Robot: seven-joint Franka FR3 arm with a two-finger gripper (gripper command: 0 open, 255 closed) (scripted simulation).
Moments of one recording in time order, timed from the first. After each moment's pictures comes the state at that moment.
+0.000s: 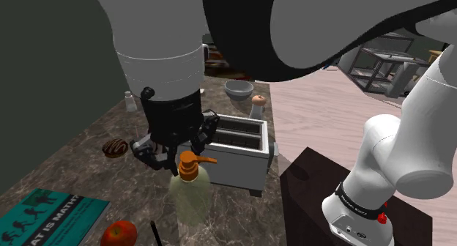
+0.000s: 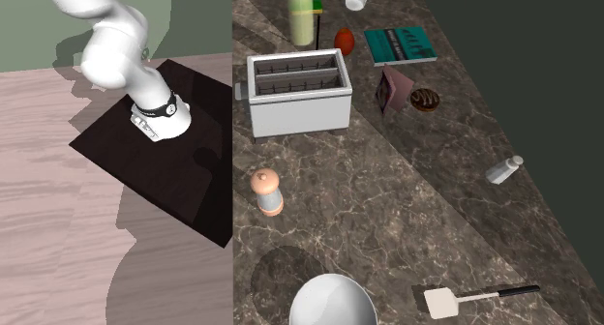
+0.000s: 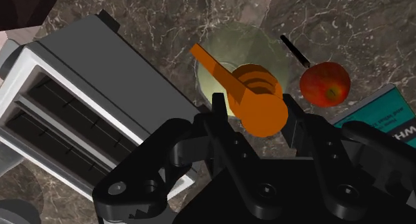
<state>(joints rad) 0.51 -0.02 0.51 -1.80 -0.08 1.72 1.19</state>
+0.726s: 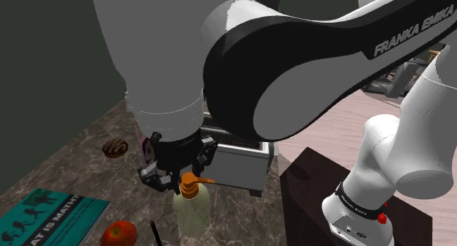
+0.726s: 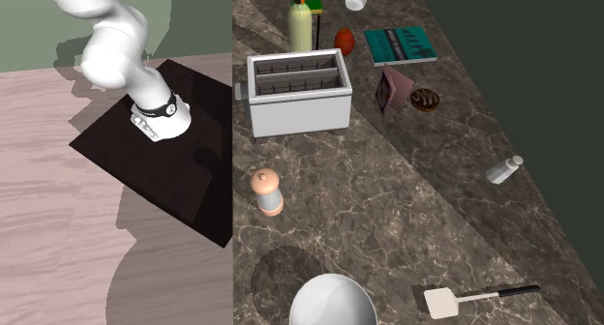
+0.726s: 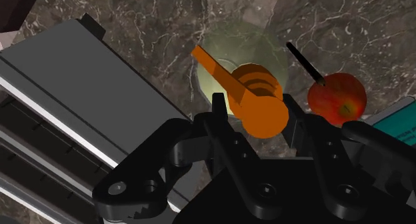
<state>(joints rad) 0.51 0.00 0.51 -1.93 -0.09 1.87 1.21</state>
